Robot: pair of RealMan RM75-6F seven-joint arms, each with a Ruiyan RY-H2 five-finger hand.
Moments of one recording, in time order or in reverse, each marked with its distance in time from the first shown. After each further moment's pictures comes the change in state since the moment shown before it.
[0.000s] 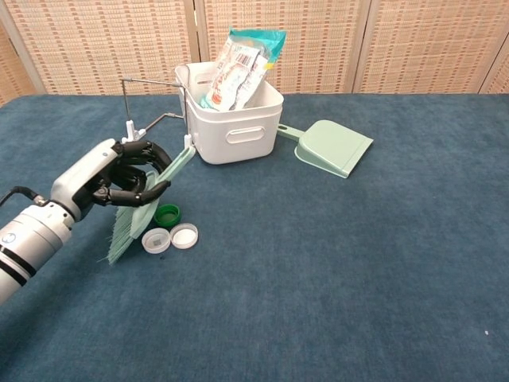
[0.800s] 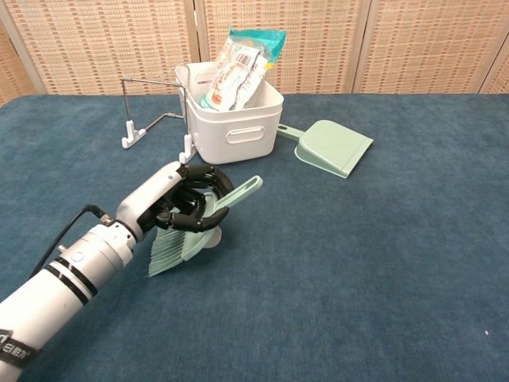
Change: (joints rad) left arm -0.084 -0.167 0.025 0.127 0.039 -0.049 -0.048; right arm -0.007 0.017 0.008 -0.002 0.003 0.017 0.036
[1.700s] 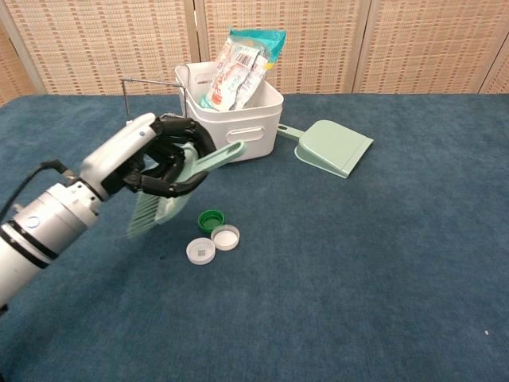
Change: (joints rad) left arm -0.001 0.224 0.031 -0.192 0.064 0.190 0.189; right arm 0.002 -0.002 -0.006 -0.005 -0.007 -0.011 -0.012
